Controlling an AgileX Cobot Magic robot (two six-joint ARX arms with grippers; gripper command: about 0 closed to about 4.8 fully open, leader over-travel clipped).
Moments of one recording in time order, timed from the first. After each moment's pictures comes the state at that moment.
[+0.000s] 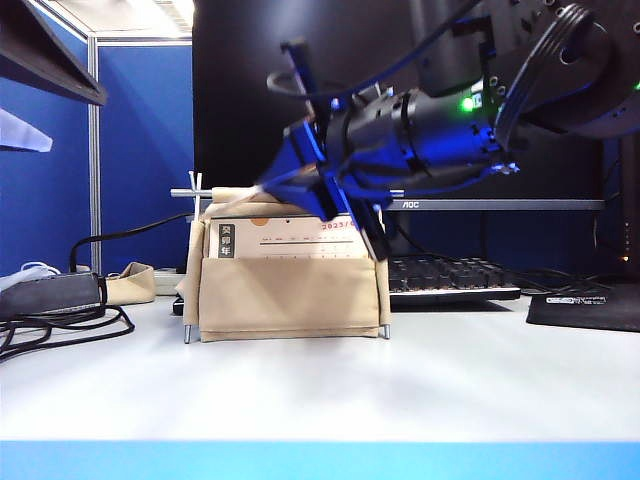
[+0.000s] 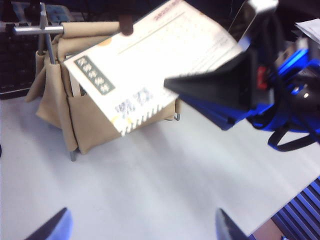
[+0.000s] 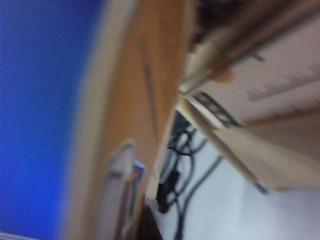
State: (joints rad) left arm -0.43 0.55 0.37 -0.12 0.27 -0.17; right arm 0.71 1.73 0.72 0.93 -0.19 1.05
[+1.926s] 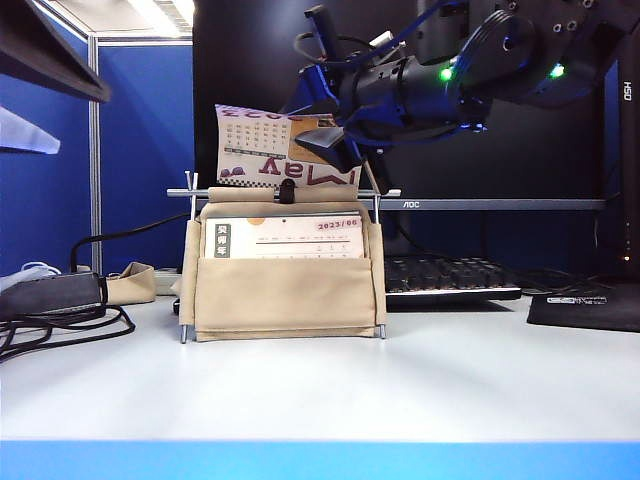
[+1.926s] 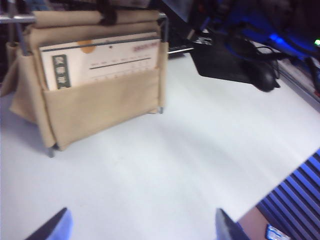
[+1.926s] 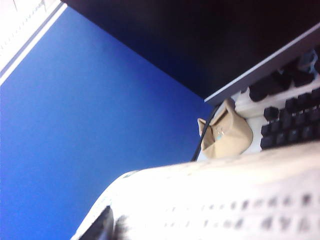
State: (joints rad) left arm -0.43 0.55 0.37 -0.13 0.33 -0.17; right arm 0.57 1.79 0.97 0.88 -0.24 0.97
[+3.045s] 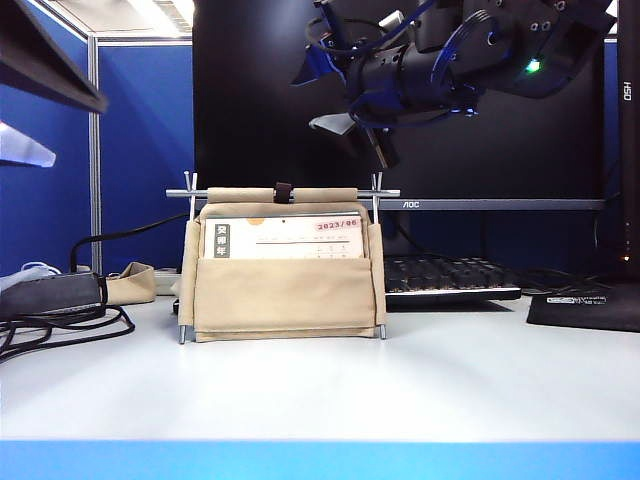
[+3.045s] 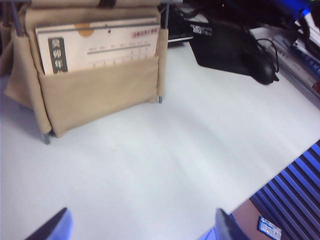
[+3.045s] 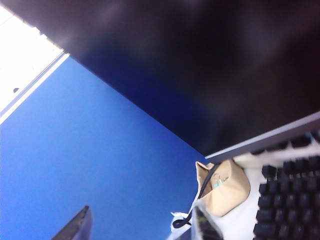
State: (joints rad) left arm -0.43 0.55 0.37 -0.17 0.34 -0.20; right arm 0.52 1.83 1.10 0.88 -0.22 0.91
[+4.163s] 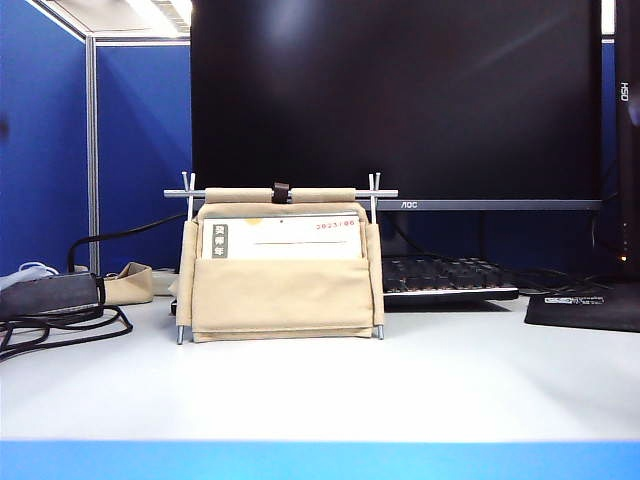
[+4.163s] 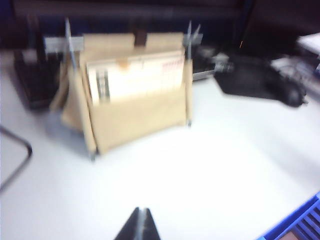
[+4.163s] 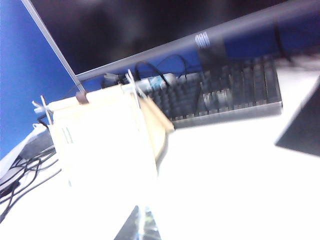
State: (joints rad) left arm -0.43 0.17 0.17 -0.17 0.20 -0.13; right arm 0.42 0.13 0.12 -0.04 0.02 0.40
